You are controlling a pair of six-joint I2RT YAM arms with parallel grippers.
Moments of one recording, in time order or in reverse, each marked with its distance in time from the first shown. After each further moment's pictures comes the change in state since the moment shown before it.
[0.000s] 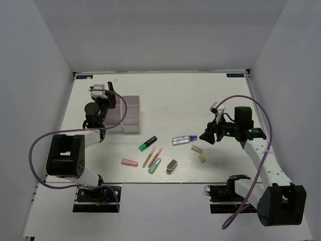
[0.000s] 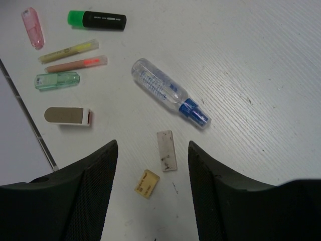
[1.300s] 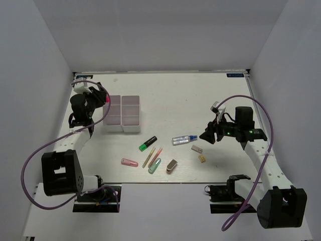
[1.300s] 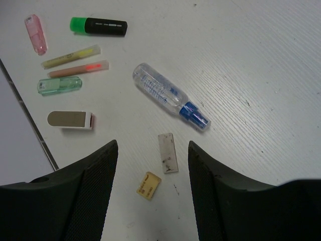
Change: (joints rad) left arm 0.147 -0.194 0.134 -0.552 0.073 -0.260; right arm 0.000 -0.025 0.000 0.008 0.000 0.027
